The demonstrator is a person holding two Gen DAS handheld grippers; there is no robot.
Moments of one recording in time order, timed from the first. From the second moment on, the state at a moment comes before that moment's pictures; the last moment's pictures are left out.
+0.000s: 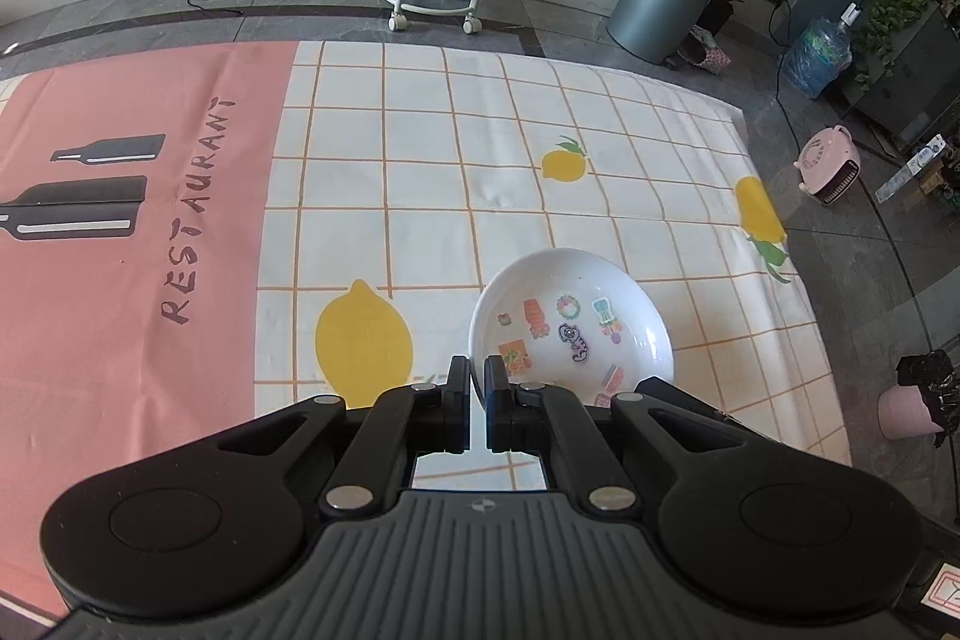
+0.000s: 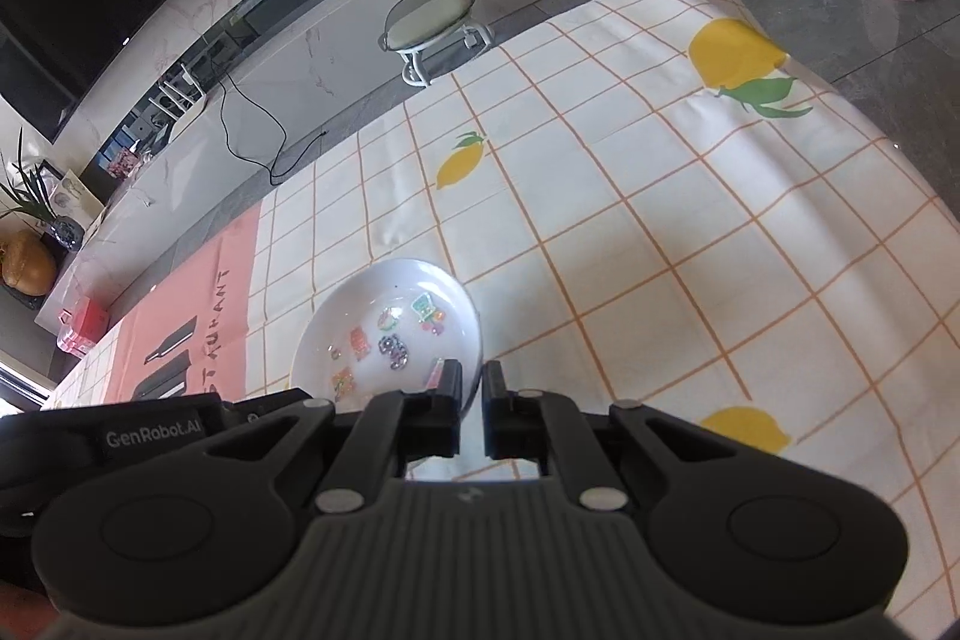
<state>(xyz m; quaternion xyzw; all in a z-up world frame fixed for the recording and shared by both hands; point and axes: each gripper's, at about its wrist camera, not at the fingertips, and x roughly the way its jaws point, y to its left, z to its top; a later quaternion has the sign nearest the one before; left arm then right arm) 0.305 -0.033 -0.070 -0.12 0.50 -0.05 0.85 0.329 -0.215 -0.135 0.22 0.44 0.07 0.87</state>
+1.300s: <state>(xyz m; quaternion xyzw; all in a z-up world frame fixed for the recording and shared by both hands) 0.117 -0.050 -0.094 -0.21 0.47 -0.08 0.85 0.101 -0.261 -0.125 0.29 0.40 0.02 0.87</state>
